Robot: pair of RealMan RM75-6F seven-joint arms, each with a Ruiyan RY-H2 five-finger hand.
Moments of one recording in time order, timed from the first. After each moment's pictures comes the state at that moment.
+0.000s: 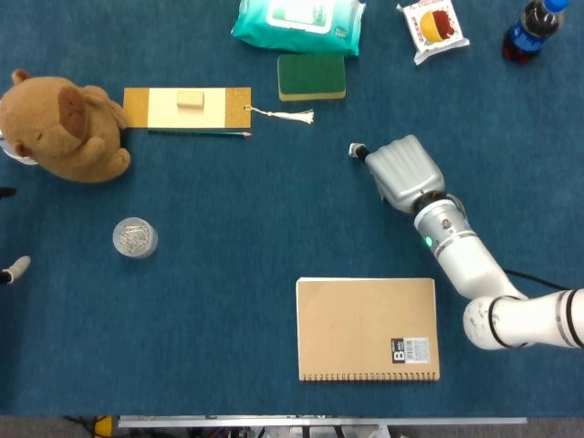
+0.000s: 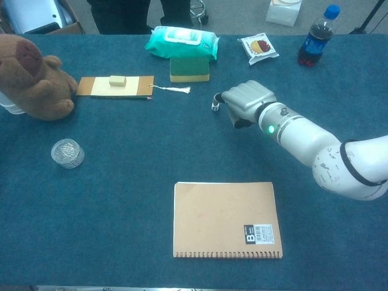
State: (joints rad) left arm -0.13 -1.27 0.00 -1.34 1.46 1.33 -0.19; right arm 0.98 -1.69 0.05 -1.52 -0.59 1.01 -0.86
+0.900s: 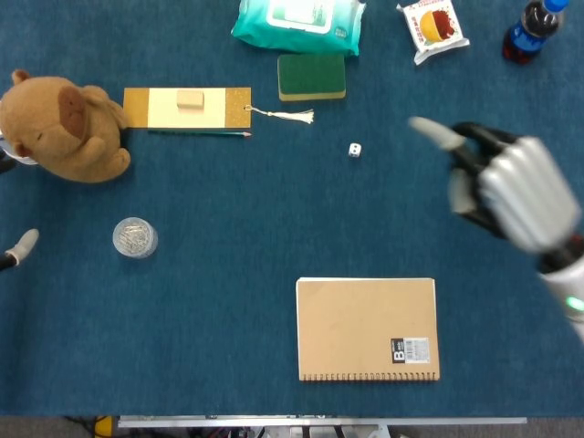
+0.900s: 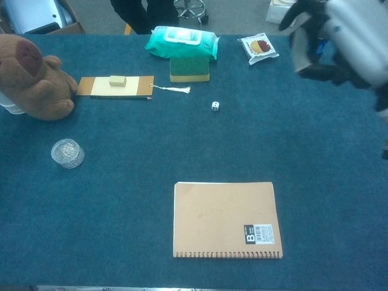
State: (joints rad) left arm -0.11 -1.30 -0.05 -1.36 1.64 1.66 -0.19; right arm 0.57 -1.34 -0.09 -1.73 -1.65 1.63 -0.14
